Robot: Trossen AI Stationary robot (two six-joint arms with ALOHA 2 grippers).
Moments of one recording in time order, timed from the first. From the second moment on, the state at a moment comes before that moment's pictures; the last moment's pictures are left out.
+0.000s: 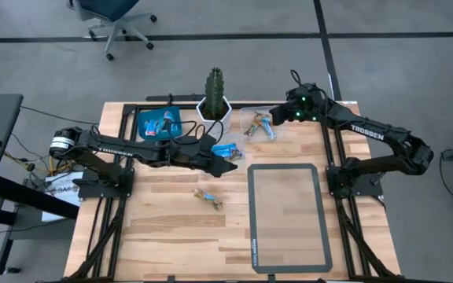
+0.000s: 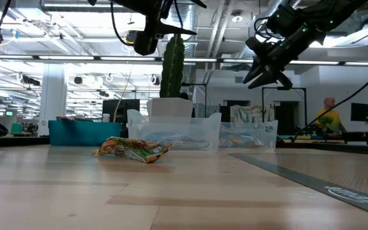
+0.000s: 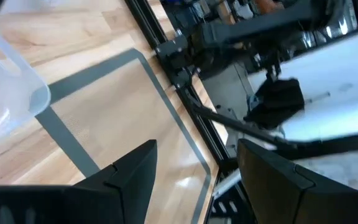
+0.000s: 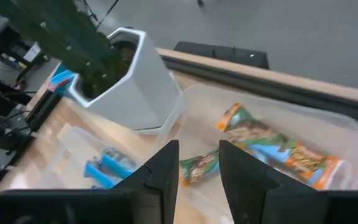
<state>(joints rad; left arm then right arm) -0.02 1.44 1.02 0.10 -0.02 -1.08 -0.71 1.20 0.82 -0.23 -0.16 0.46</state>
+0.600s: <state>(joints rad) -0.16 1.44 1.02 -0.32 0.08 -0.62 -0.42 1.20 0.82 -0.12 -0.44 0.51</state>
